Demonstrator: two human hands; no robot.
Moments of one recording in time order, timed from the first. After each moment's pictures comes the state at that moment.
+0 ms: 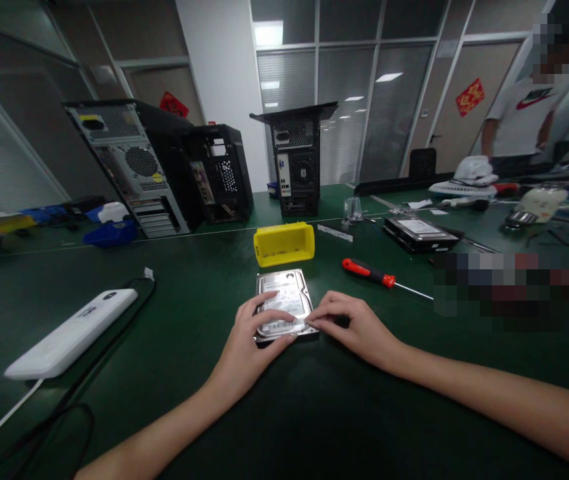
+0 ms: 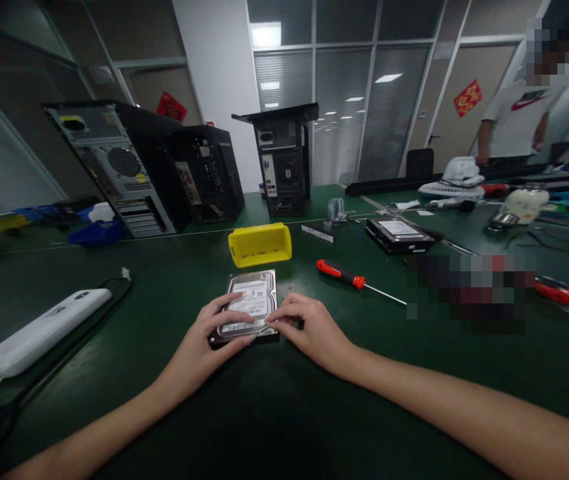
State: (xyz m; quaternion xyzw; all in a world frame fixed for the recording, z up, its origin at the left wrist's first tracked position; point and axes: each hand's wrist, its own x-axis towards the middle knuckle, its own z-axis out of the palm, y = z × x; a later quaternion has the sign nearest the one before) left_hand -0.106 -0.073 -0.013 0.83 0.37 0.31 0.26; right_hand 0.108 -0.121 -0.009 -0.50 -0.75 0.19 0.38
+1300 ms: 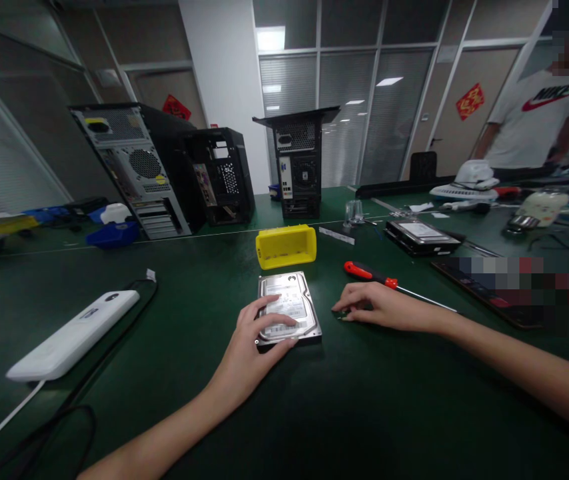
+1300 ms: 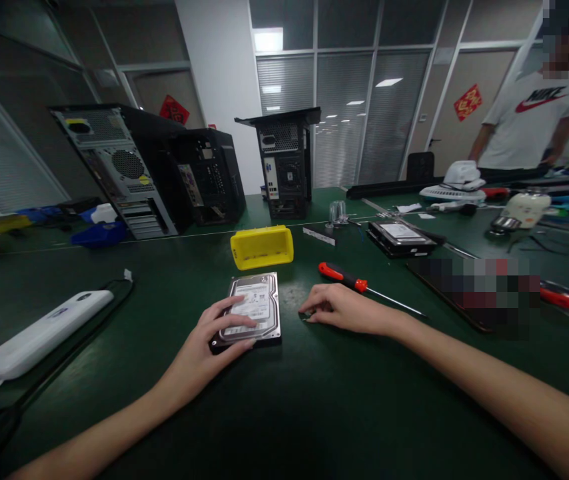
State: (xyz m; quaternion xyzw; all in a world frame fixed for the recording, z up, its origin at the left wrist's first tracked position) left_hand -0.110 -0.075 -0.011 0.84 0.38 0.29 0.27; right_hand 0.167 -0.104 0.020 -0.51 -0.80 0.27 0.15
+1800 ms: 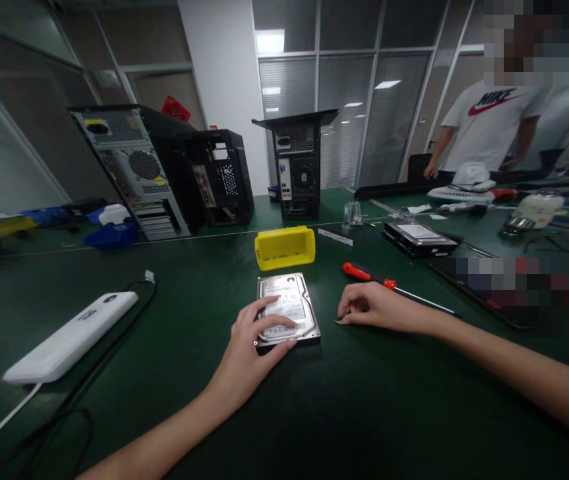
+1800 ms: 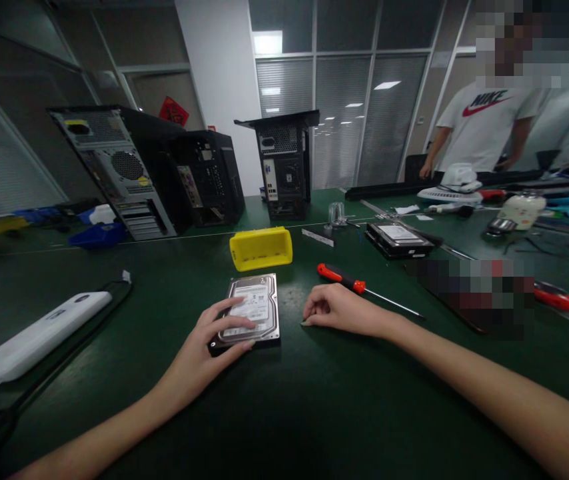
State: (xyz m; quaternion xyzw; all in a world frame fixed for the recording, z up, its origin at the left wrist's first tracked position) left_hand -0.110 -0.075 -0.012 0.84 0.38 0.29 0.26; right_hand 0.167 -0.102 0.013 -0.54 -0.77 0.29 0.19
